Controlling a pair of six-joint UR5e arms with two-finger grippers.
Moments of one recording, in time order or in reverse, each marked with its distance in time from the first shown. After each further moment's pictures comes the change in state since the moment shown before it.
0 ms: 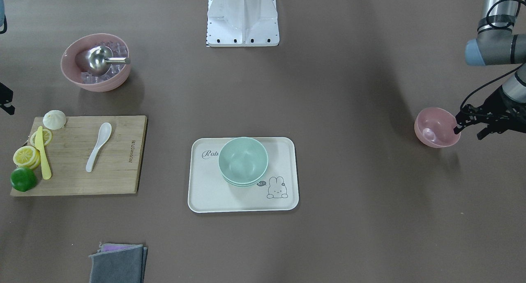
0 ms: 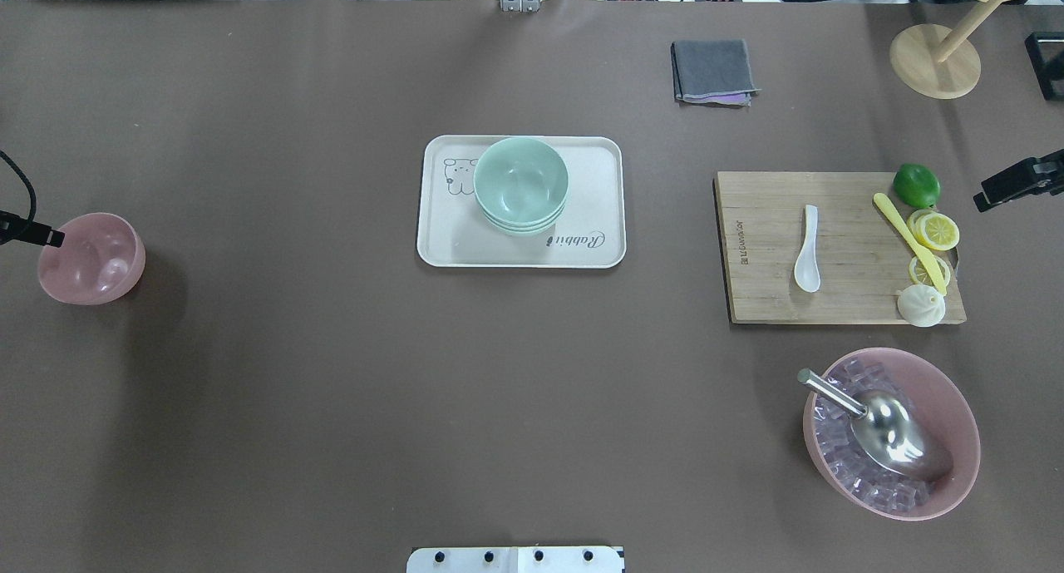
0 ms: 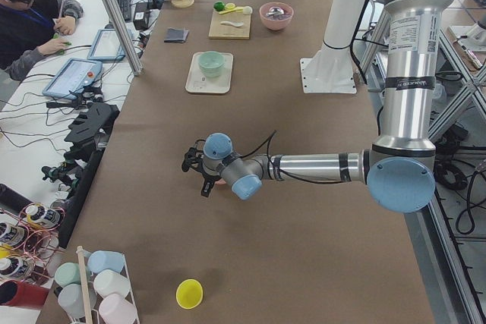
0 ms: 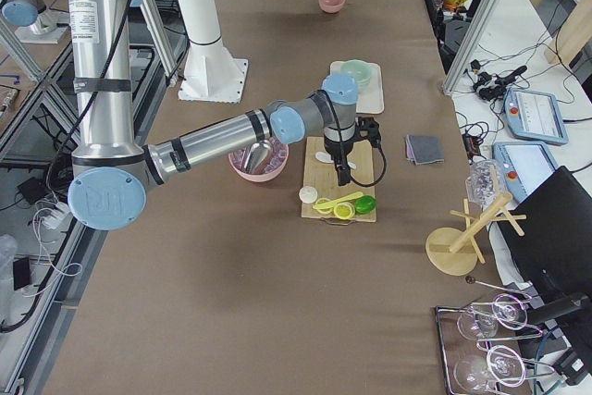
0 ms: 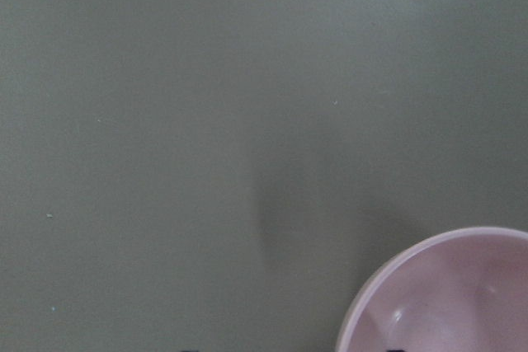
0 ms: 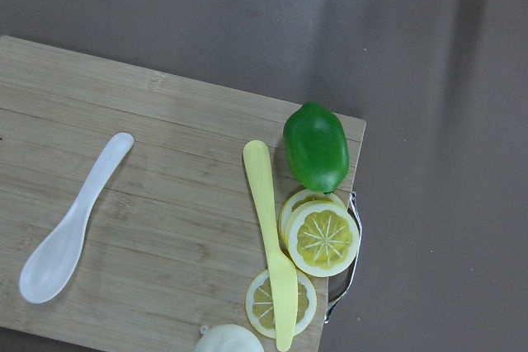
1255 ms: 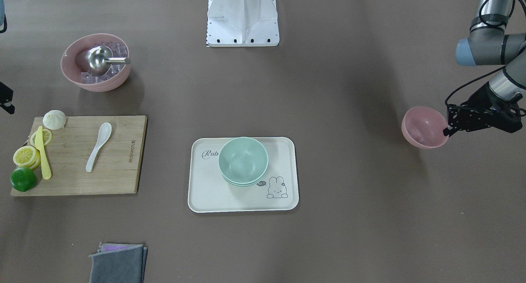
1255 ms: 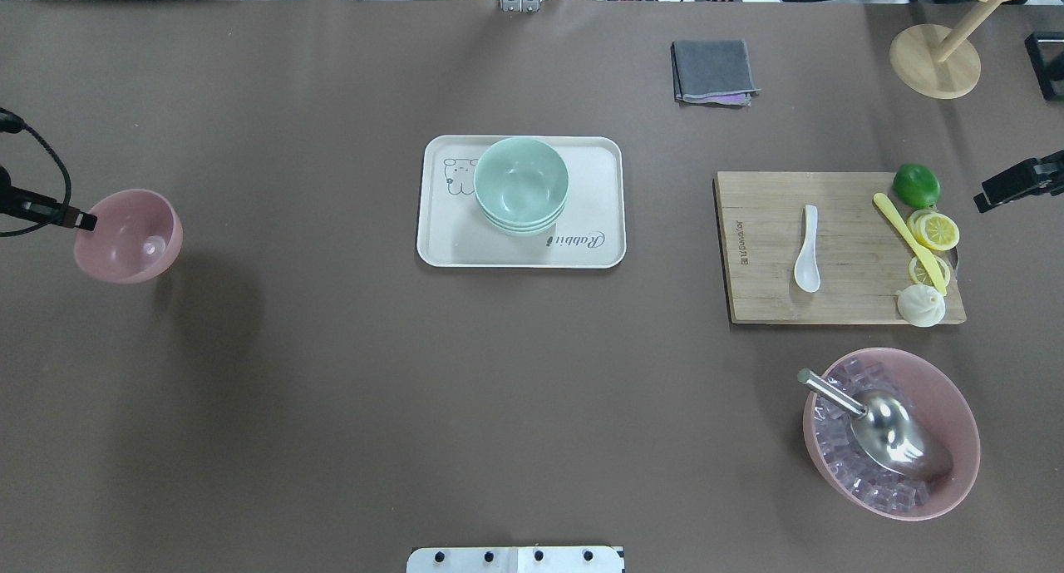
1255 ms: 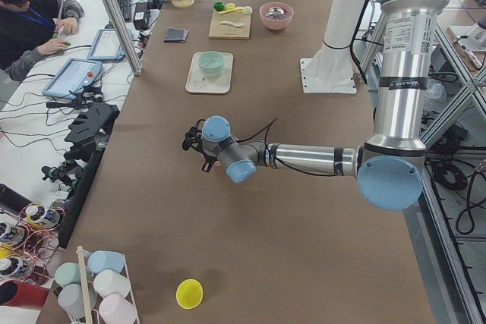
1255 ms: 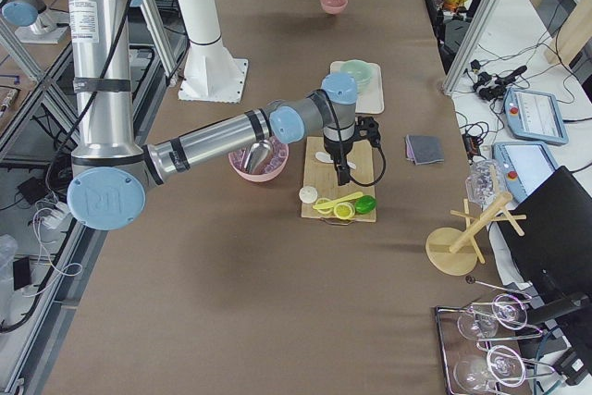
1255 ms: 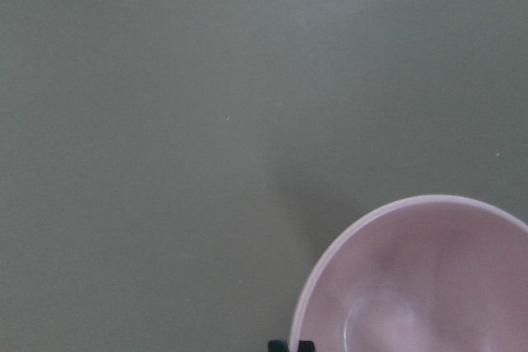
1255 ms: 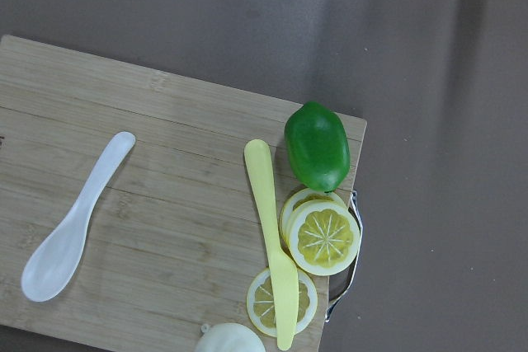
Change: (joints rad) left arm 0.020 -0.056 -0.112 0.034 -0.076 -0.086; right arm 0.000 -0.003 0.005 0.000 0.000 0.000
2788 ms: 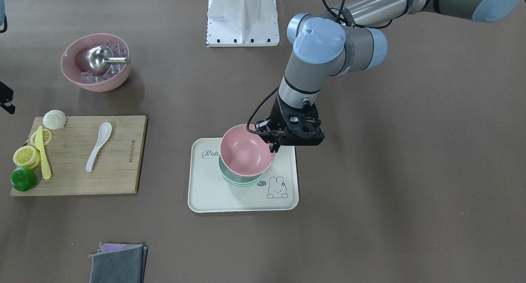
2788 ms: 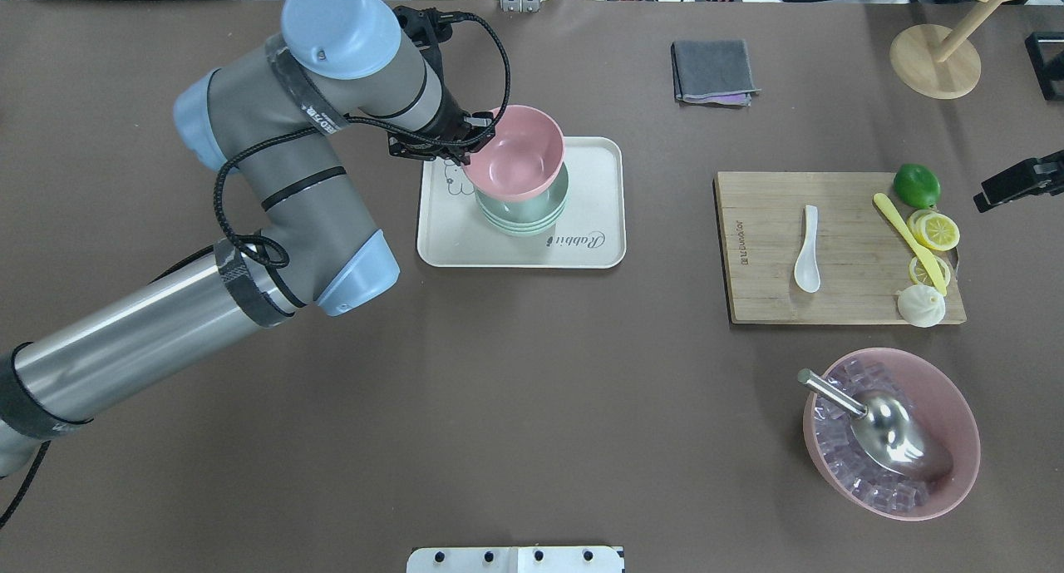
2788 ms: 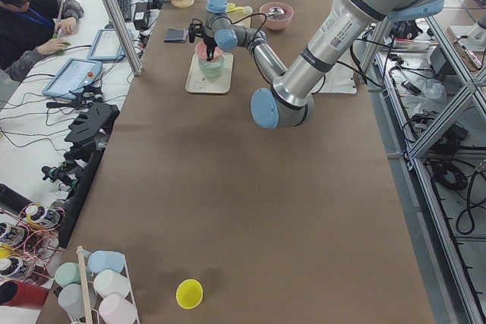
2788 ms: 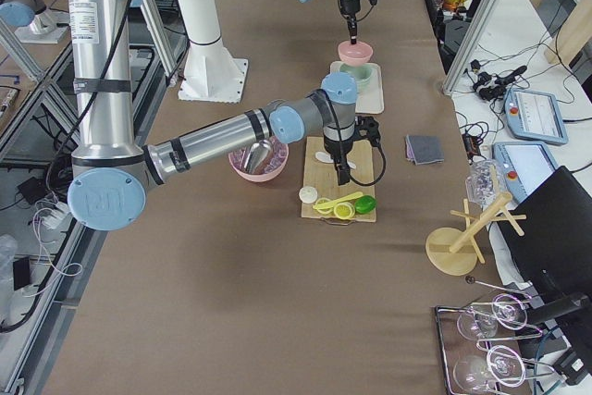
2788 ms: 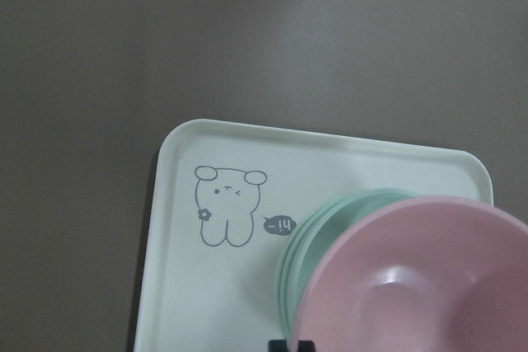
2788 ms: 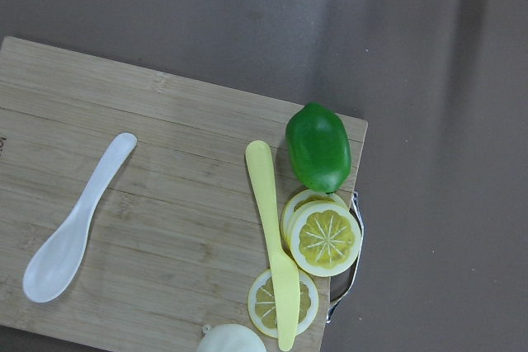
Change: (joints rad) left arm 0.388 -0.778 0.071 0.575 0.378 -0.646; right arm 0.000 0.001 0.001 -0.001 0.000 0.001
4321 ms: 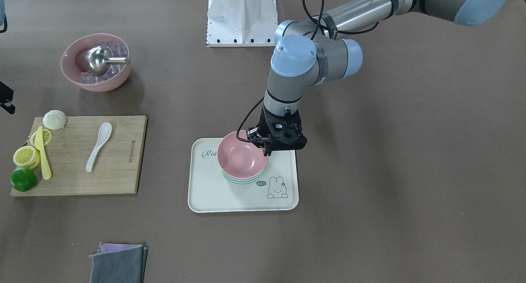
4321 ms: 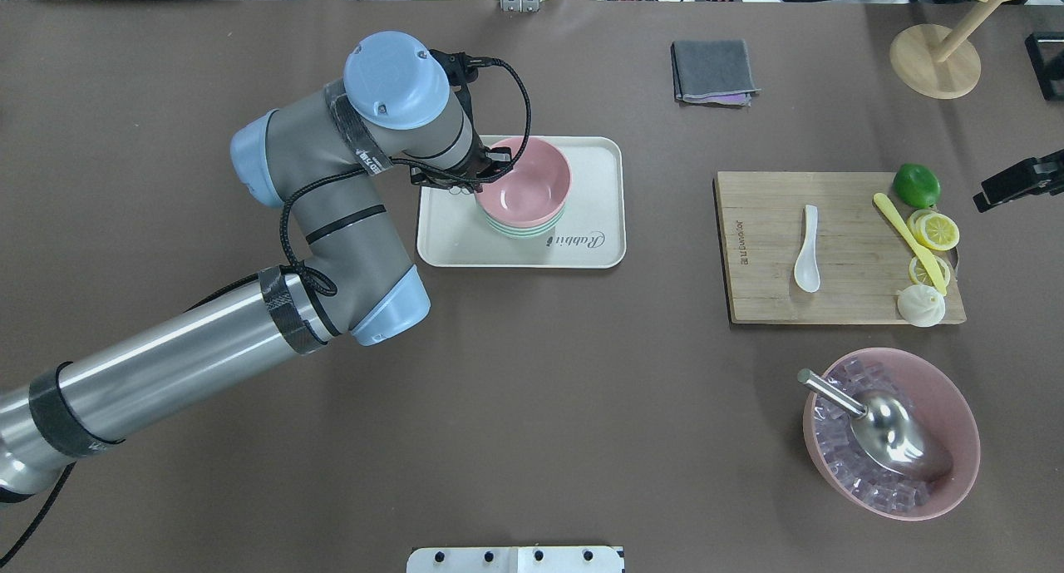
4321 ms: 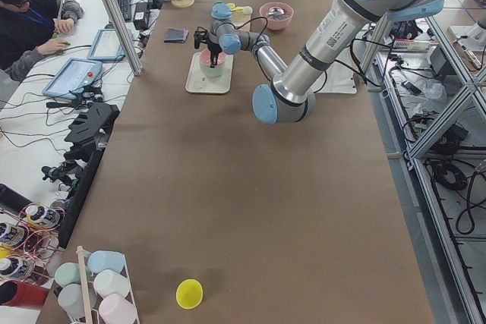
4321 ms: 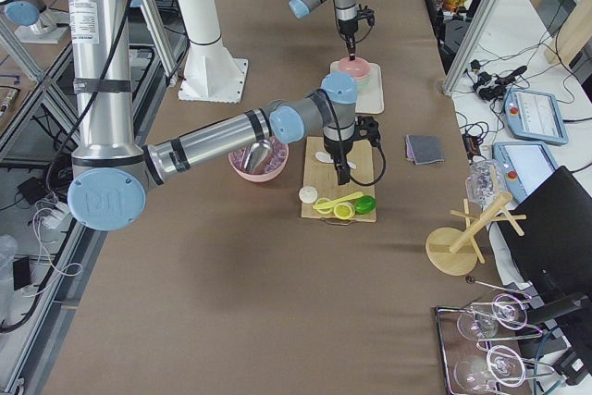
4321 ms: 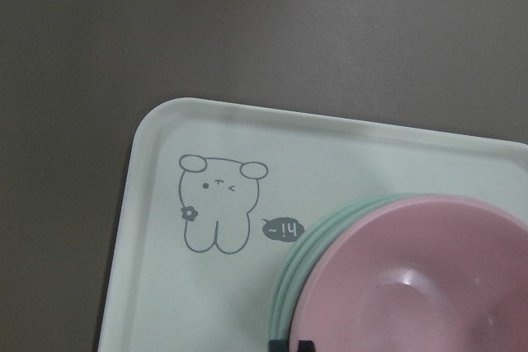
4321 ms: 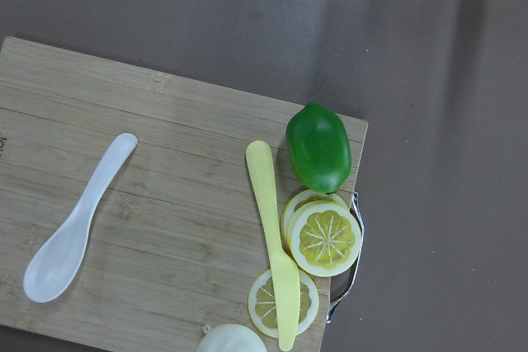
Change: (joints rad) left arm 0.062 -0.017 0.065 -0.002 0.068 -0.009; right arm 0.000 0.000 0.001 0.000 0.000 0.000
